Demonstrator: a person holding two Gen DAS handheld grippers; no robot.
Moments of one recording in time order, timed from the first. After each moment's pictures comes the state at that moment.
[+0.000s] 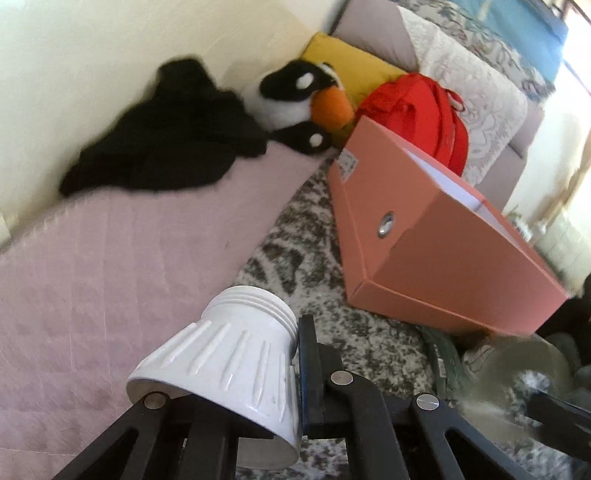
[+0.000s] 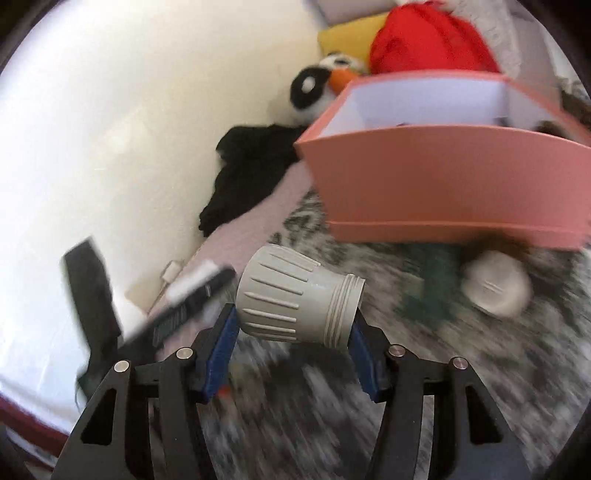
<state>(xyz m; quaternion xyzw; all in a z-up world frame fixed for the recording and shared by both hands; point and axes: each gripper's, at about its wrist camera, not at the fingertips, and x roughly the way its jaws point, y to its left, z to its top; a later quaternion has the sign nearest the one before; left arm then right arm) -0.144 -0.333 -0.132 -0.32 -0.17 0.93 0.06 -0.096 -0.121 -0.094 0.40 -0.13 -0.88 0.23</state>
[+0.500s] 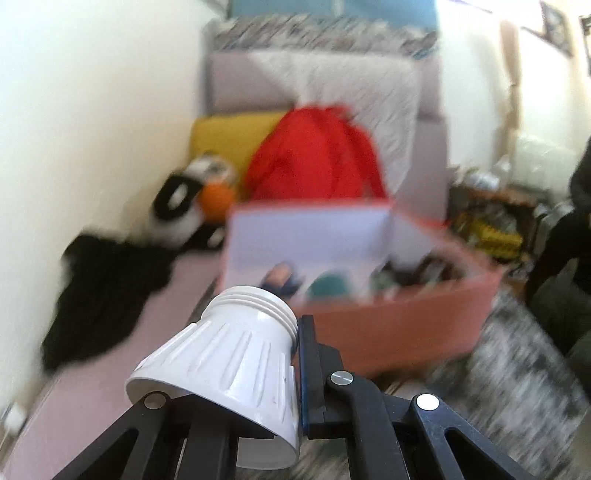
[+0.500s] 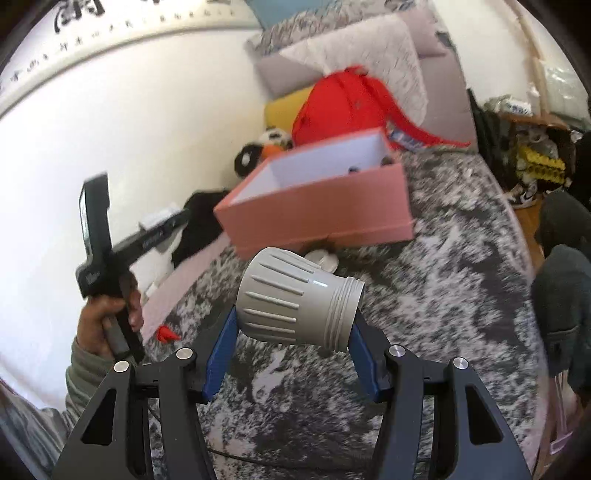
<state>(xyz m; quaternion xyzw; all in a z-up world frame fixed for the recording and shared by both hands) -0.132 -0.182 -0.013 -0.22 0.02 0.97 0.12 0.048 0.062 -0.046 0.31 -0.16 -0.93 0.16</state>
